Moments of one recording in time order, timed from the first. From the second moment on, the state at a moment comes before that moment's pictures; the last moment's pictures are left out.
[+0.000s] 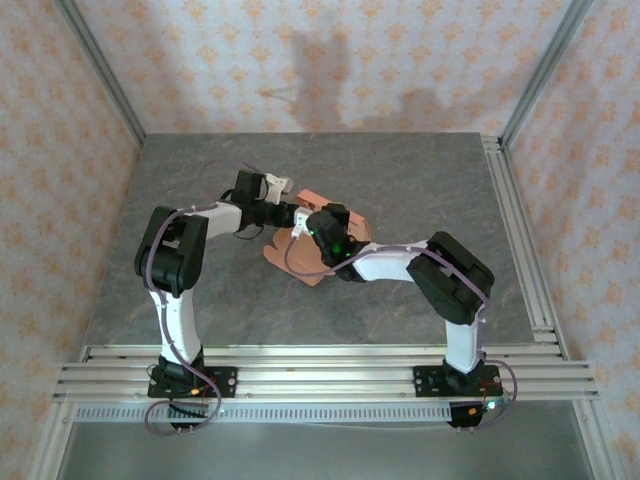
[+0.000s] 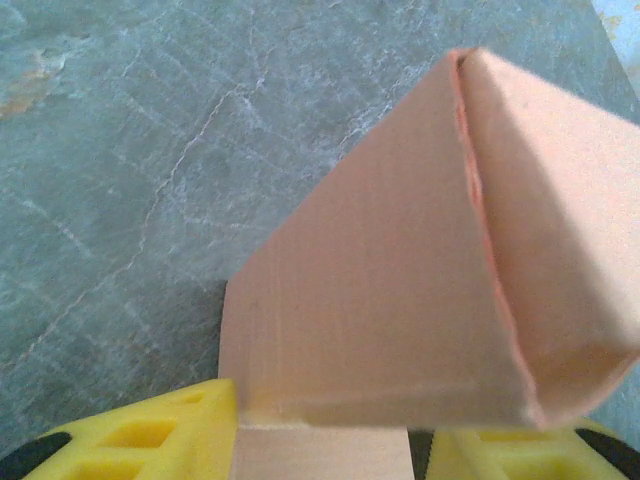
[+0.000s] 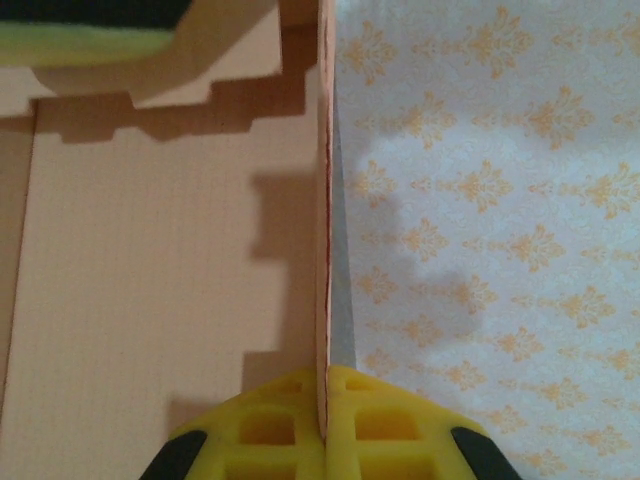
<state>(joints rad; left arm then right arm) -0.20 2.00 1.18 -0.01 0.65 -0.17 0.85 1.90 1.05 0.39 0.80 -1.14</state>
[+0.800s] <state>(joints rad) -0.25 2.01 1.19 0.02 0.53 -0.19 0.85 1.90 1.08 0.31 0.80 -1.06</state>
